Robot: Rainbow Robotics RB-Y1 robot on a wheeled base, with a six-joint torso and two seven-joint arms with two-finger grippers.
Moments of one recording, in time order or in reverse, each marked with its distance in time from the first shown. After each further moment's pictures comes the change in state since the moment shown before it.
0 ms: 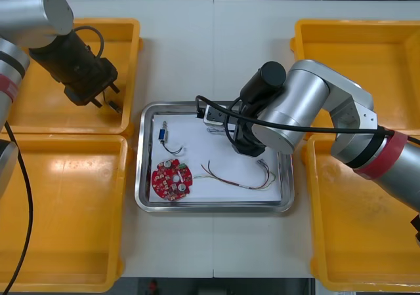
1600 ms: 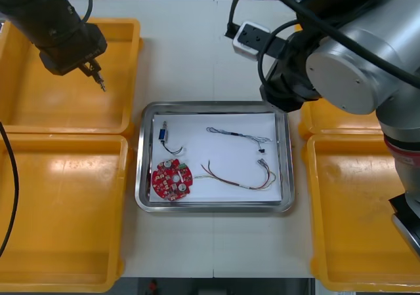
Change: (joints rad) right arm 0.013 0.108 -0.436 -0.455 0.157 0.553 -0.092; left arm 0.000 0.073 0.018 -0.399 -0.032 0.289 -0.001
